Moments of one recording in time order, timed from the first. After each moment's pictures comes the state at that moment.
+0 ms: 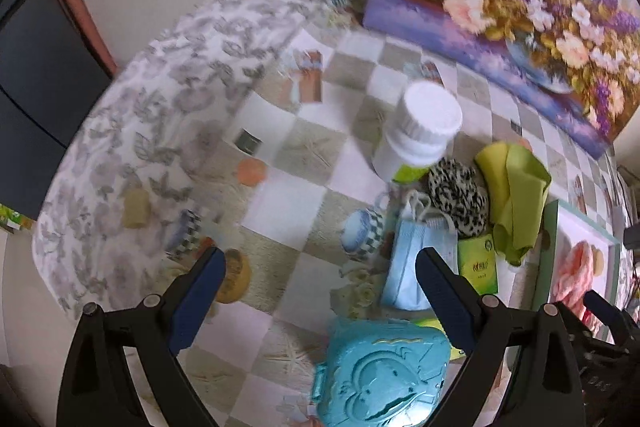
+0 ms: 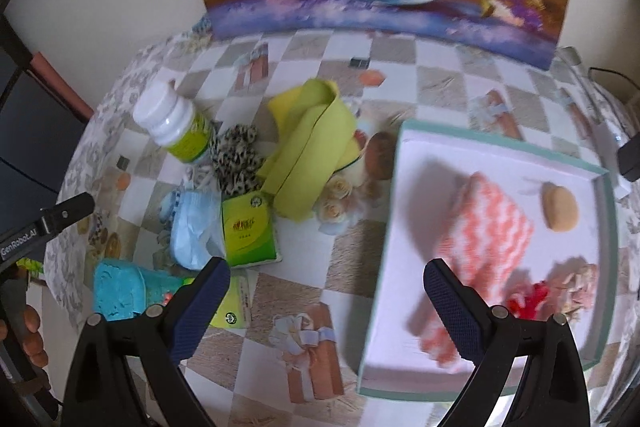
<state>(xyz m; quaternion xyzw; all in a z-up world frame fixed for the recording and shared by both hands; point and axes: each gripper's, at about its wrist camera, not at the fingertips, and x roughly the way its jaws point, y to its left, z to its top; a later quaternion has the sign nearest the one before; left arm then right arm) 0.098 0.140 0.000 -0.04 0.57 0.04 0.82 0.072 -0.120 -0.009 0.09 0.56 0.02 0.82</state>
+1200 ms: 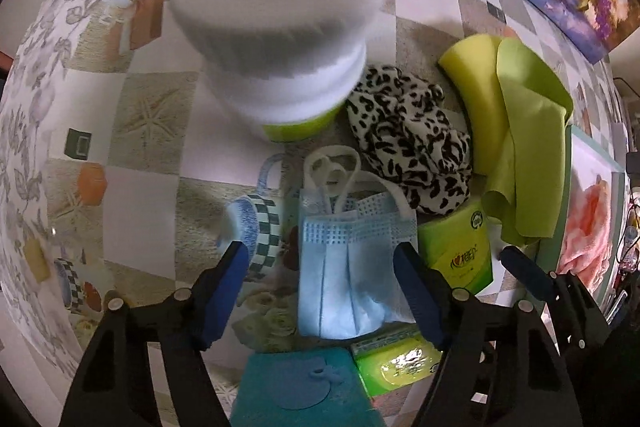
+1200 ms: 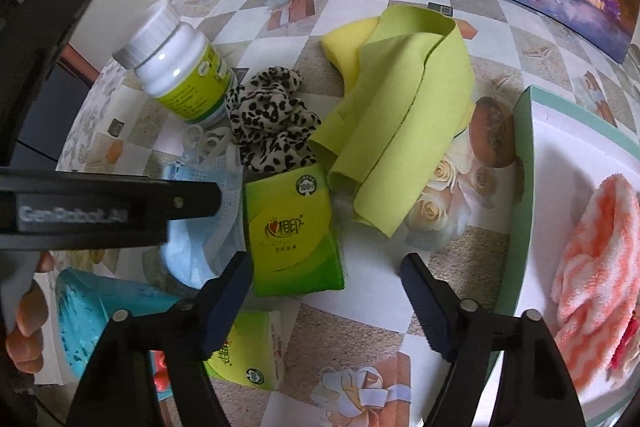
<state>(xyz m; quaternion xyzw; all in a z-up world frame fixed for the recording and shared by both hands) 0.189 0.044 -0.091 0.01 0.71 -0.08 0.70 0.110 -0.074 -0.084 0.08 0.59 0.07 0.80</state>
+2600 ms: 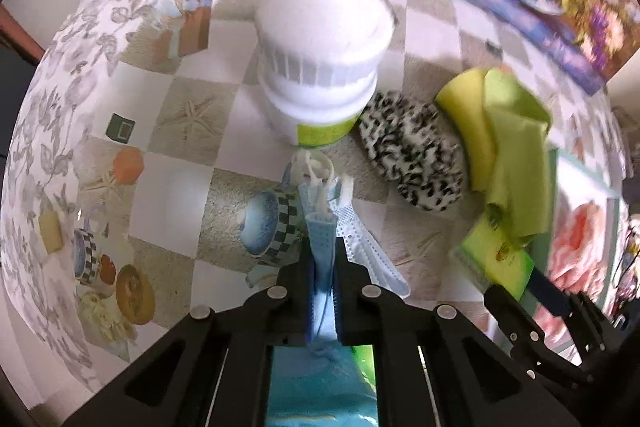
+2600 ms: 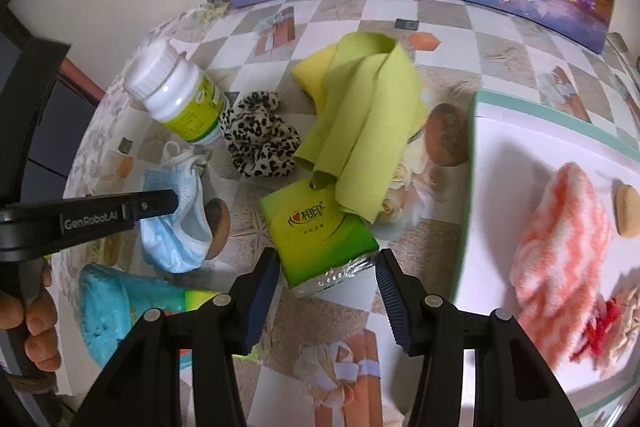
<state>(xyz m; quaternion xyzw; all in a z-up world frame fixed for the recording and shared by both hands) 0.149 0.071 -0.058 -0.02 0.65 -0.05 0.75 0.090 -0.086 -0.057 0.11 0.57 0.06 0.81</state>
